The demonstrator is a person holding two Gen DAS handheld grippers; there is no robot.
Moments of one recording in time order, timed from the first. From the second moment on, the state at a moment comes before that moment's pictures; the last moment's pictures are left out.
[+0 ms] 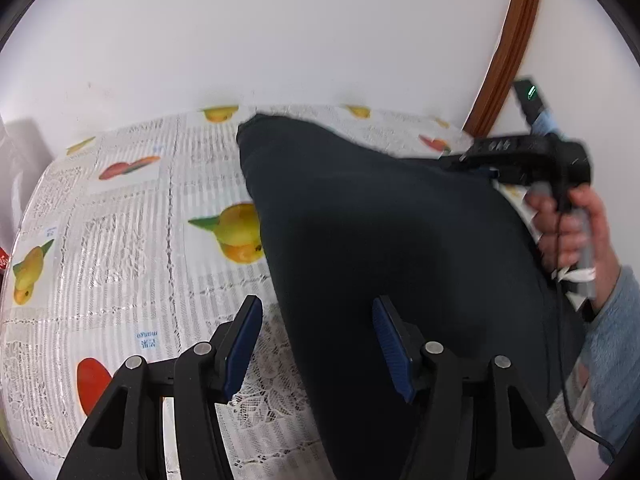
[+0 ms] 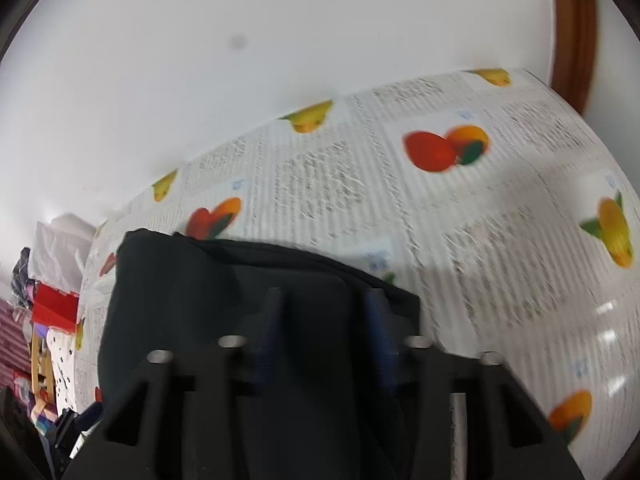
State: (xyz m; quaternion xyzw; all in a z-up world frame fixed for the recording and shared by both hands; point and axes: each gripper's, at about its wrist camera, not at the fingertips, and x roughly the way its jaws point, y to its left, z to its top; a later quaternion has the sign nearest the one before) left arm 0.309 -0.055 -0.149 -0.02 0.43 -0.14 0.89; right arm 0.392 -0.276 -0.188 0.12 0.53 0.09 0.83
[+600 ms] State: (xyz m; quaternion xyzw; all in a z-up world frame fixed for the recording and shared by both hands) left arm 0.290 -0.044 -0.142 -0.01 0.42 -0.14 0.90; right arm 0.337 -0.322 -0.159 0.12 0.47 0.06 0.87
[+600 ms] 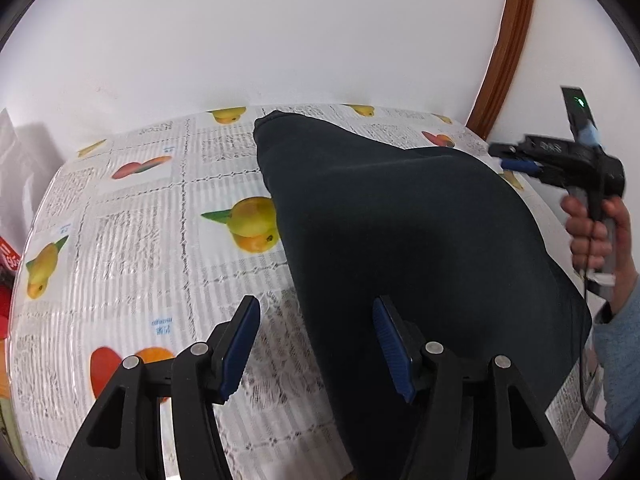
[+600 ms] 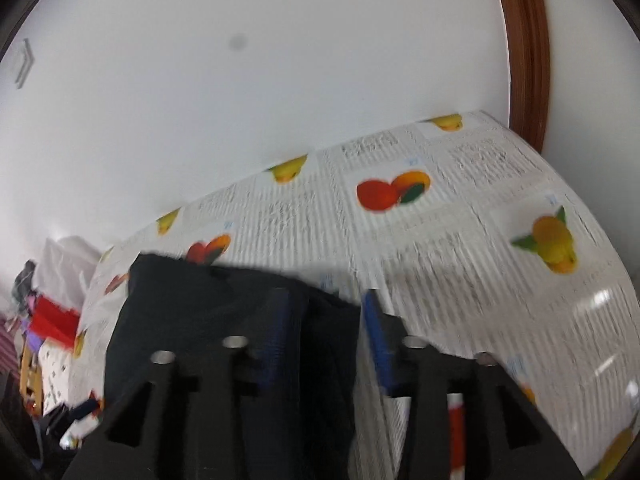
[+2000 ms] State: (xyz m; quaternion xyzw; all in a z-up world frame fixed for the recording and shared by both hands) left arm 0.154 -0.048 -0.159 0.04 0.45 -0.17 0.88; right arm 0.089 -0.314 -0.166 -0.09 0.47 0.08 0.87
